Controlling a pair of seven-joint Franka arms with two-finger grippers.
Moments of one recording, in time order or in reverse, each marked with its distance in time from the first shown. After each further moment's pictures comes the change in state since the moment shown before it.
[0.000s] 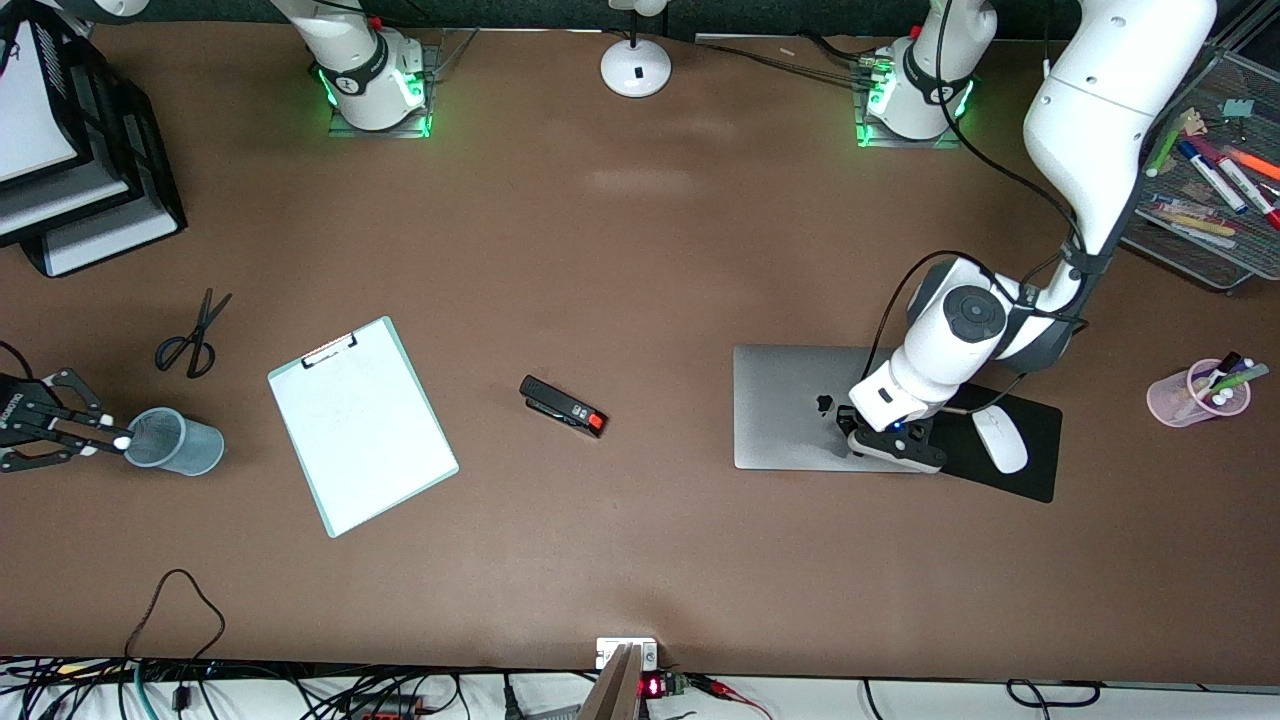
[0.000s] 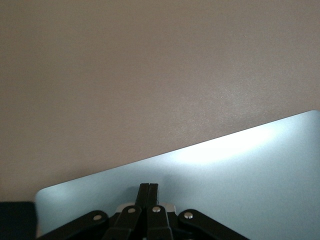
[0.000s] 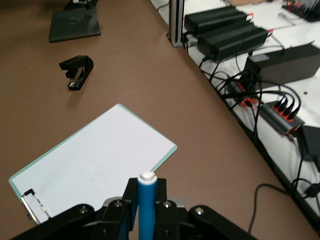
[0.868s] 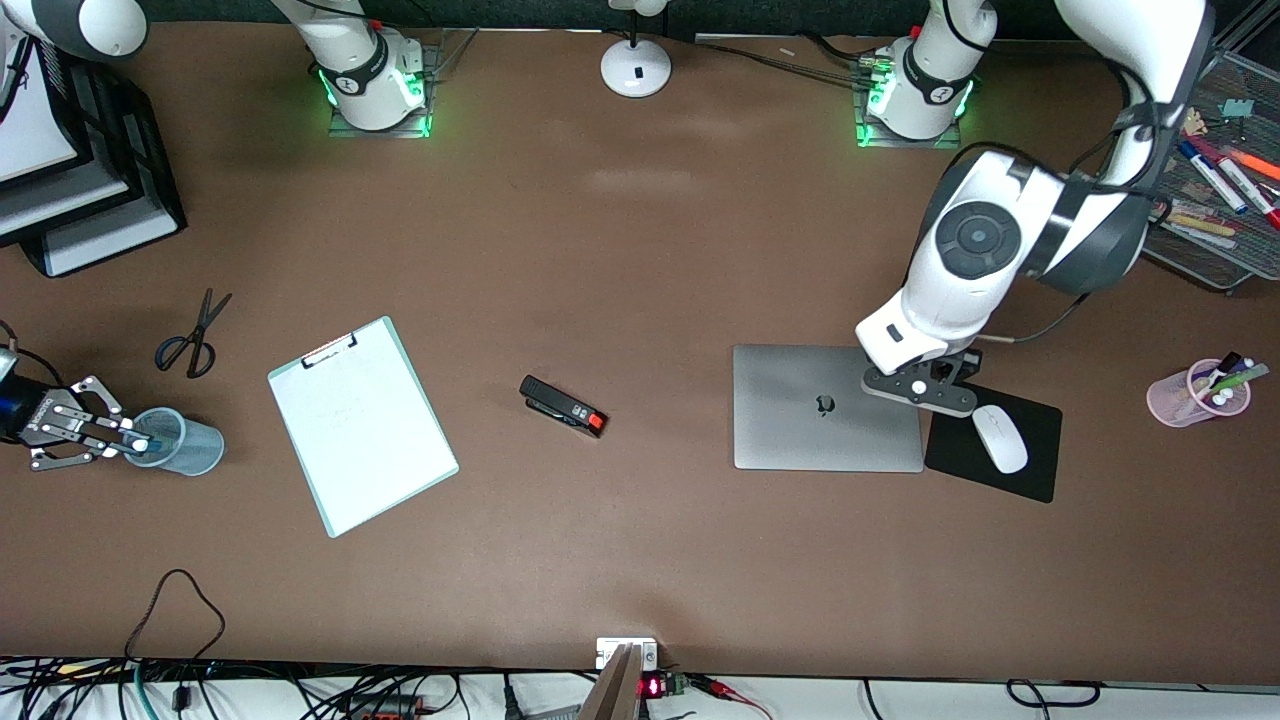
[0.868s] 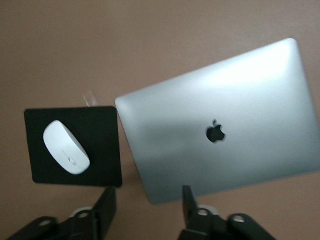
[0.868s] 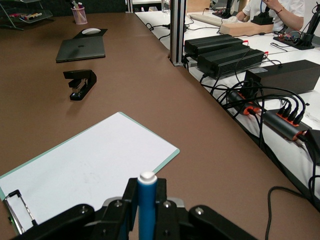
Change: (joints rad) left arm 0.002 -0.312 -0.105 0.058 -0.082 -0.657 0.043; right arm -0.068 0.131 0.001 0.005 0.143 -0.063 -0.154
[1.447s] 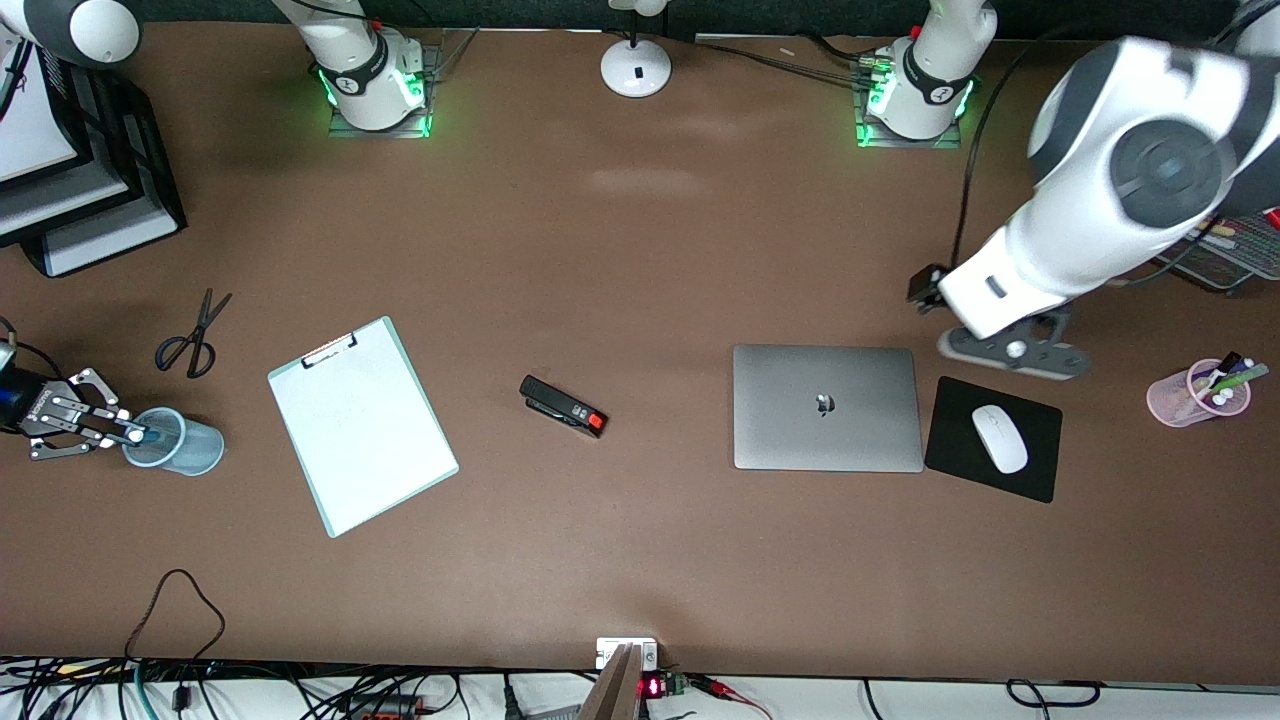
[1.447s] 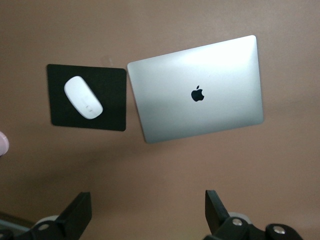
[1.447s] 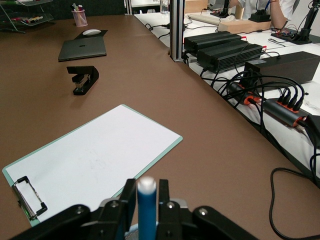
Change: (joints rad) left arm 0.031 -0.051 0.000 0.372 -0.169 -0.500 0.070; right arm -0.040 0.028 0.000 0.000 0.000 -0.023 -0.023
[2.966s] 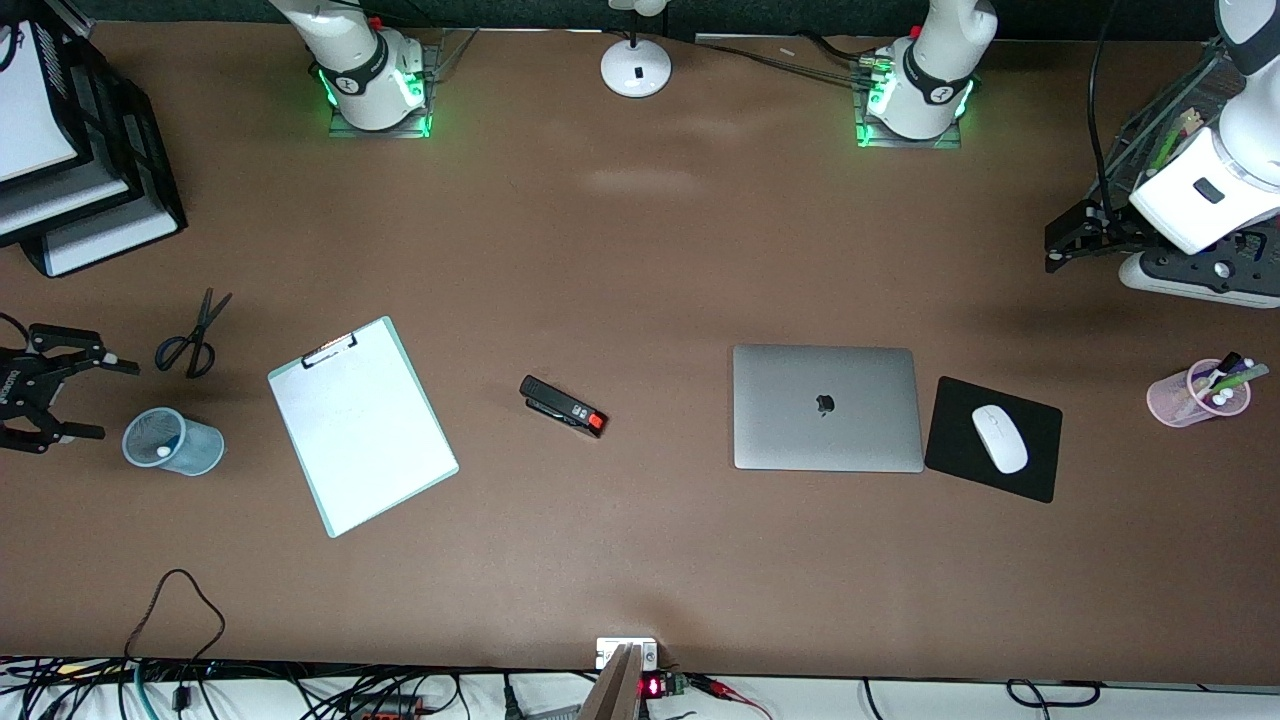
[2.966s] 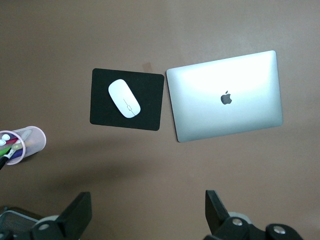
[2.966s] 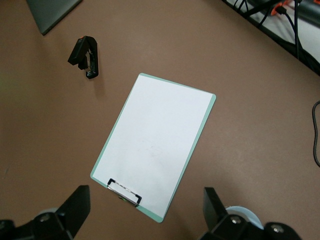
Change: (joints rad) left arm -0.233 -0.248 0.483 -0.202 -0.129 0.117 0.230; right arm 0.242 -0.269 0.006 0.052 -0.537 -0.048 0.877
